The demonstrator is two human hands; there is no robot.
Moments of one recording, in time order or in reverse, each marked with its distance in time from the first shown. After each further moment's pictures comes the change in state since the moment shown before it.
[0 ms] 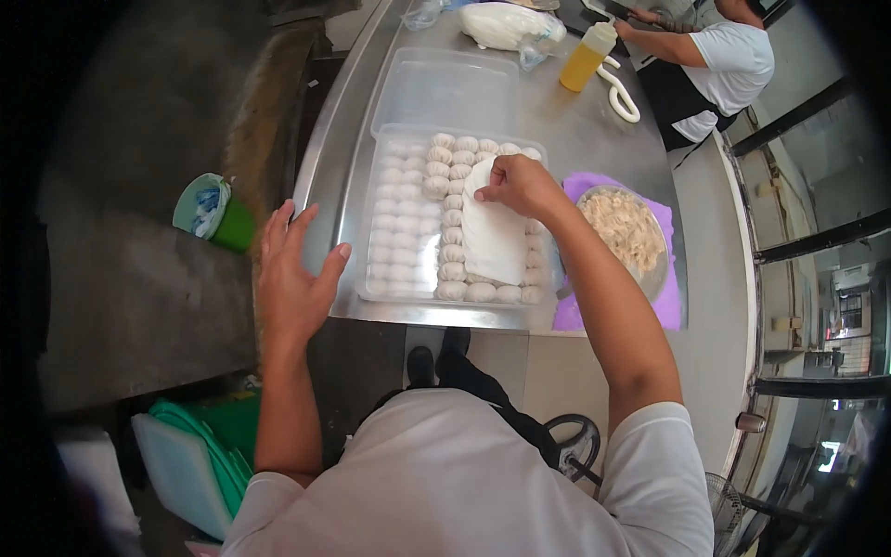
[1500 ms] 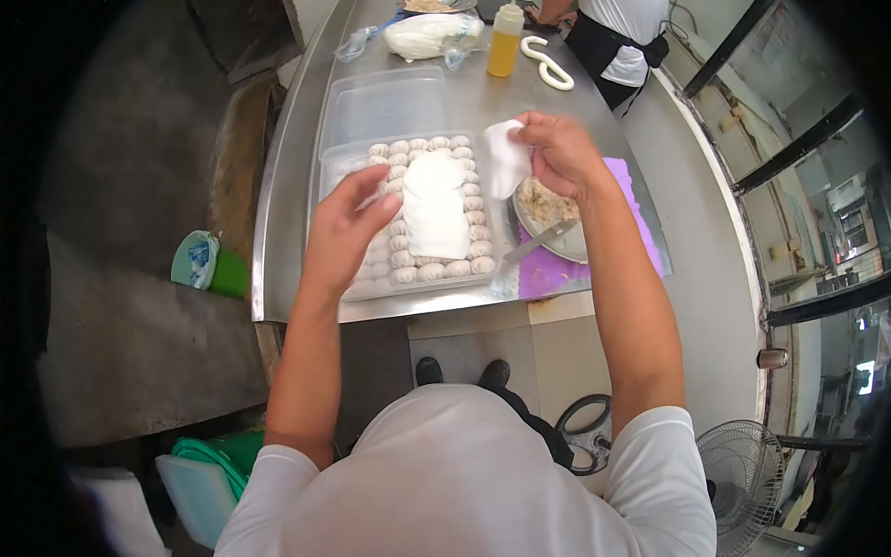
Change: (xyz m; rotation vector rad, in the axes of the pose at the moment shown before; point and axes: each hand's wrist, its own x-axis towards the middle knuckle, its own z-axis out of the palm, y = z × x) left_hand 0.022 0.114 0.048 -0.790 -0.282 0.193; right_hand -0.104 0.056 -0.090 1.311 0.189 -0.072
